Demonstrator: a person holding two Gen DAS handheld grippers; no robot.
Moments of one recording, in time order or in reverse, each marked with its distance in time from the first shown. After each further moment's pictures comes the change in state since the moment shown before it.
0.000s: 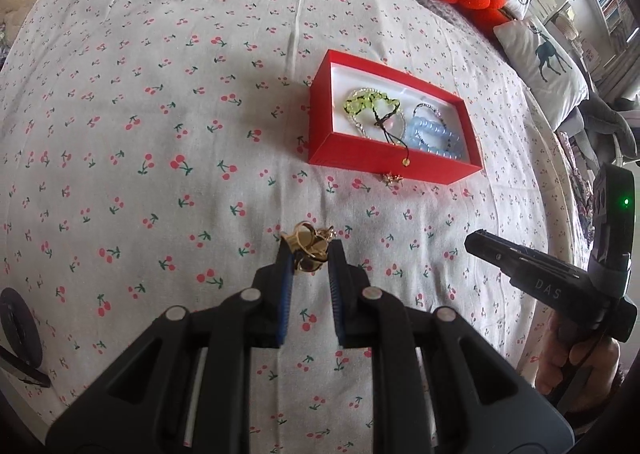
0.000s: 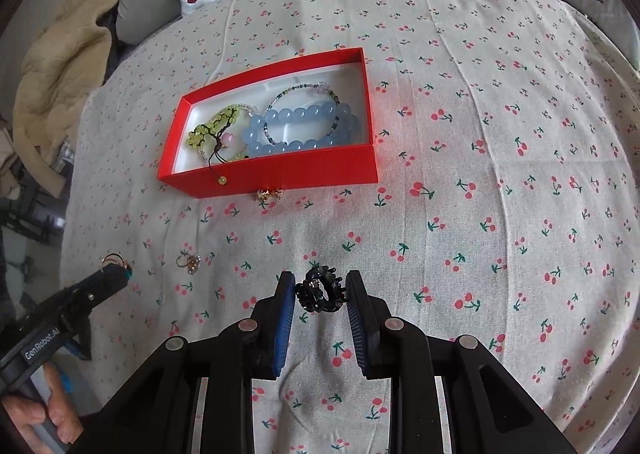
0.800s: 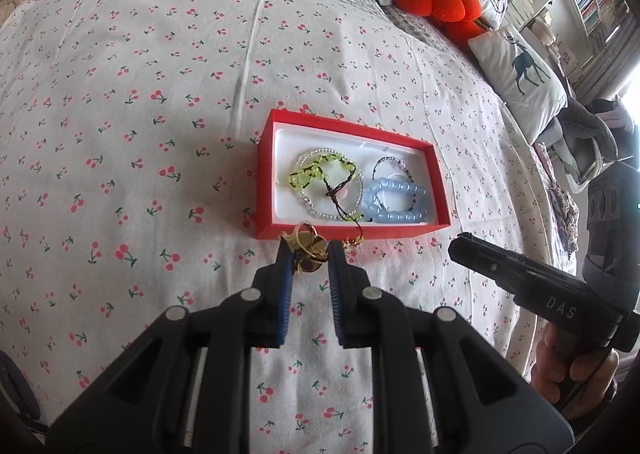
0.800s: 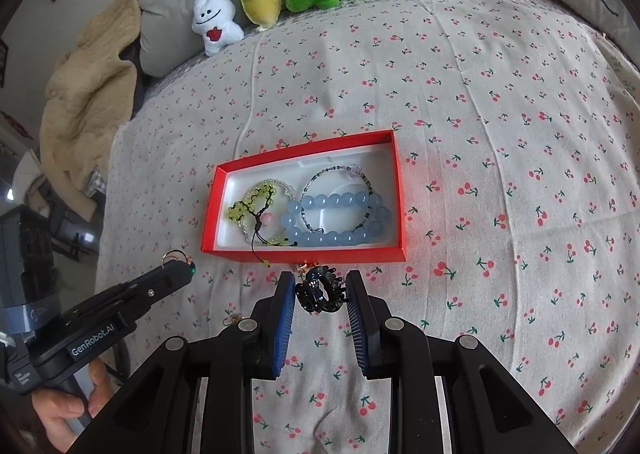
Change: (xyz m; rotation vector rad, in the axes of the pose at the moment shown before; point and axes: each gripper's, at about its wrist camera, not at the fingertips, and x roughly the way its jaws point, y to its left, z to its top) left arm 0.019 -0.023 0.052 0.035 -0.036 -0.105; right arm -0.019 0.006 0.048 0.002 -0.076 0.114
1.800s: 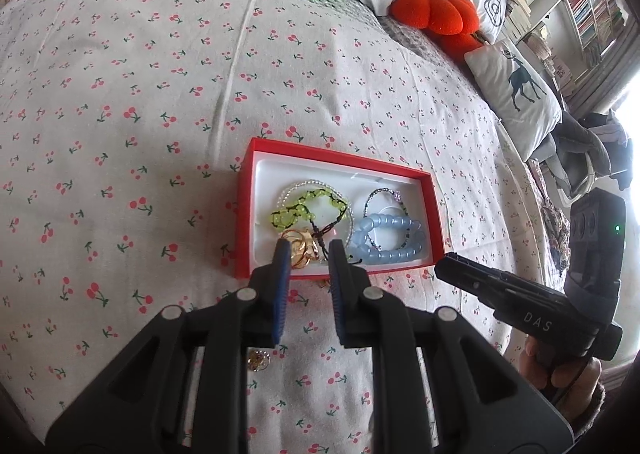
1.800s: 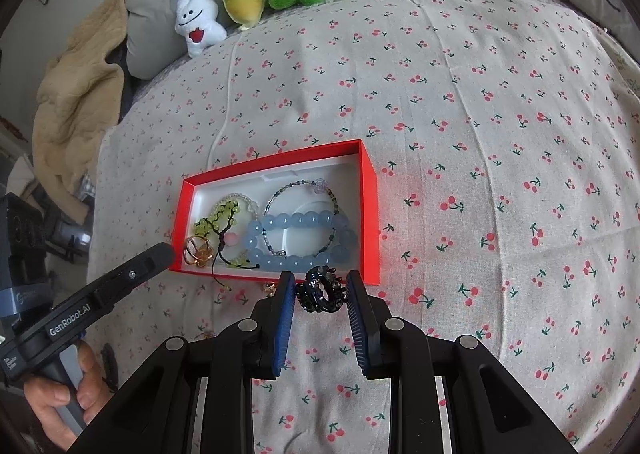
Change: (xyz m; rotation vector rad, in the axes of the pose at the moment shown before) left arm 0.015 0.000 0.019 -0.009 -0.024 -0.028; right arm 0.019 -0.024 0.016 0.008 0.010 -0.010
